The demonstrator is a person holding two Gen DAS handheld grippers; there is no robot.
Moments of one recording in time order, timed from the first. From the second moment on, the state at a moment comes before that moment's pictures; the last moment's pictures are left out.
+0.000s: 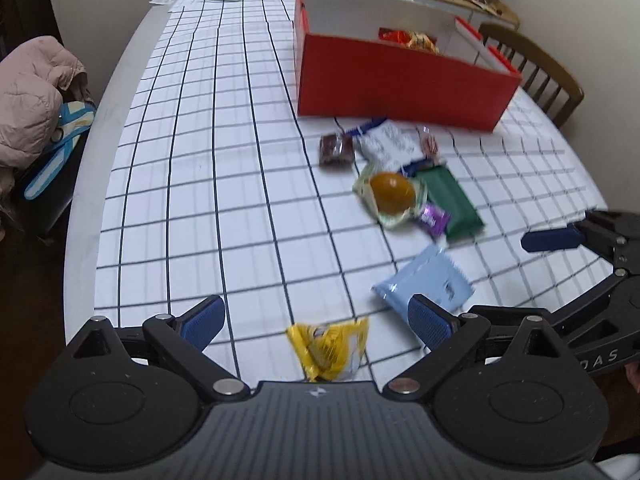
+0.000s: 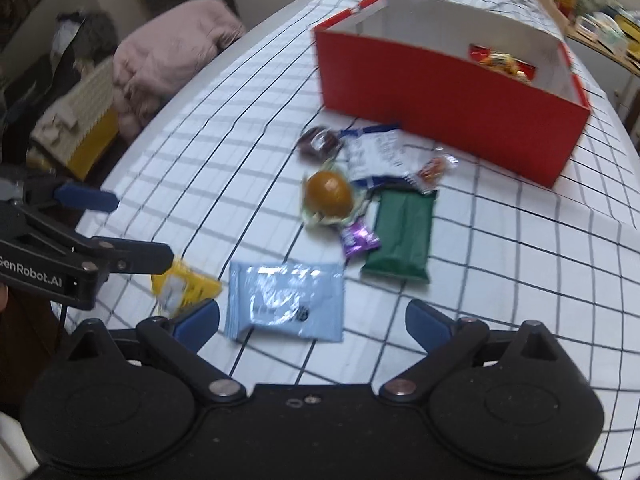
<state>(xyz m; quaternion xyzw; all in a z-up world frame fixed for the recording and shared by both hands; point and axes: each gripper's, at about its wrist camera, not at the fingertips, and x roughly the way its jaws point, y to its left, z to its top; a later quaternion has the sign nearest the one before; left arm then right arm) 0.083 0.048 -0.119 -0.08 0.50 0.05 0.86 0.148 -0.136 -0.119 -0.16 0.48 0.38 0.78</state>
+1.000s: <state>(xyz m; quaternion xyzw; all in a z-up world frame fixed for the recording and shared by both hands) 0.089 0.039 -0.164 -0.10 0.53 0.04 0.84 0.131 -0.101 -0.161 -0.25 0.44 0.42 0.76</state>
